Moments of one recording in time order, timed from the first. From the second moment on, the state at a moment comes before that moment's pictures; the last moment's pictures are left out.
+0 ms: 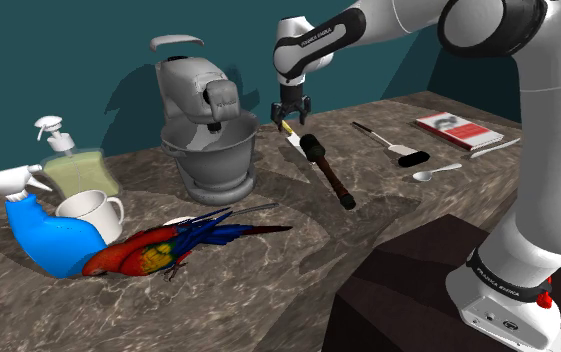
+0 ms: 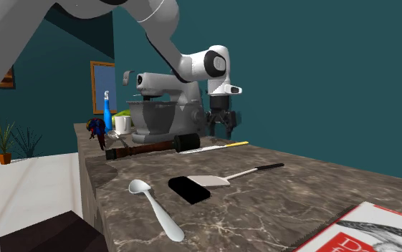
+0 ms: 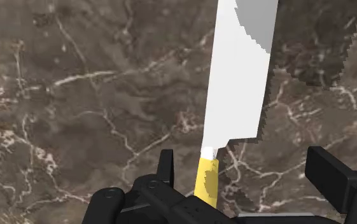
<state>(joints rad) -0.08 0.49 0.06 -1.56 -0.06 2.05 0.24</state>
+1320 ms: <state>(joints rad) -0.08 0.53 0.06 -1.57 -0.06 2.11 0.24</state>
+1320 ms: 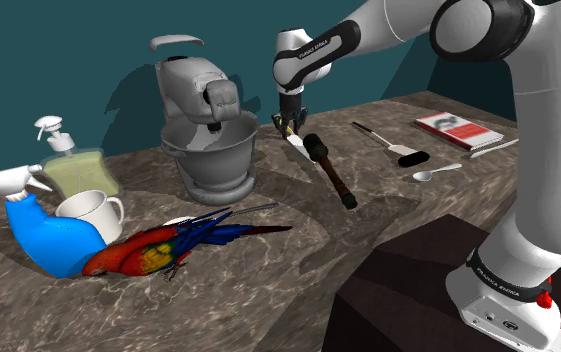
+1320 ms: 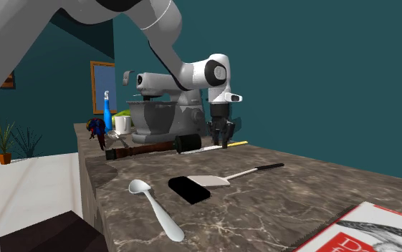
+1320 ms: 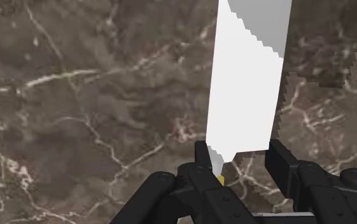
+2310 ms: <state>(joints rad) -0.08 0.48 0.05 -1.51 -0.06 1.99 0.24</state>
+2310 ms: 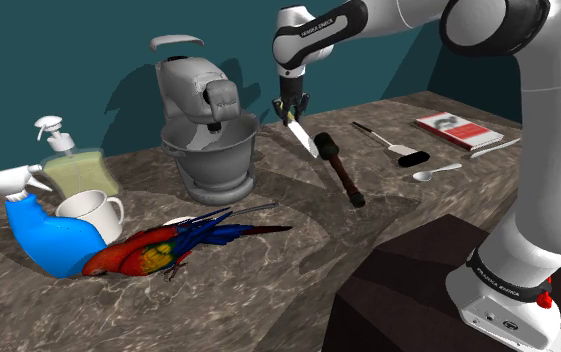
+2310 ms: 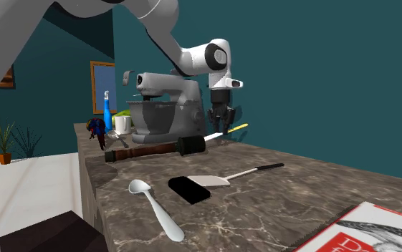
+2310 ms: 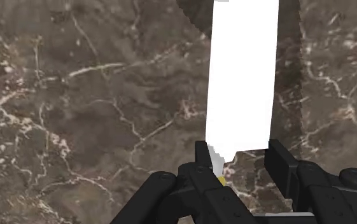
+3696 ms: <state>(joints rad) -0.29 0.26 -0.03 -1.75 -0.02 2.02 -0.07</state>
